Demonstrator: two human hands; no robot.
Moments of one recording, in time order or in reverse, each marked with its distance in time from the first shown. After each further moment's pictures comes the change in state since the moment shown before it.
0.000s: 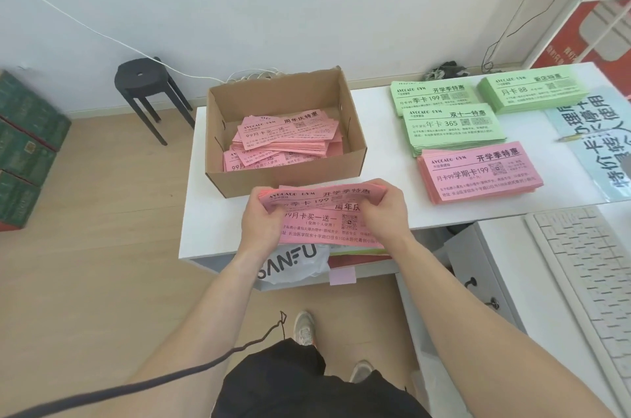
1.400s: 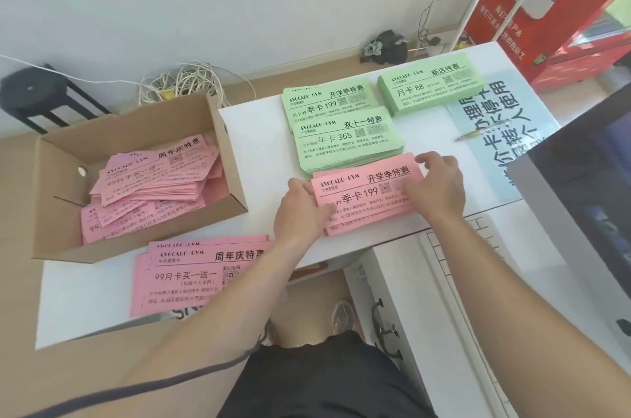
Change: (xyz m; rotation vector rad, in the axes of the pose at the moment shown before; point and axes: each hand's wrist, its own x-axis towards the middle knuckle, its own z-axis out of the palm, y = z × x) left_hand 0.028 0.107 0.273 0.458 -0.288 0.011; right_hand 0.119 0.059 -0.270 -0.559 0.320 0.252
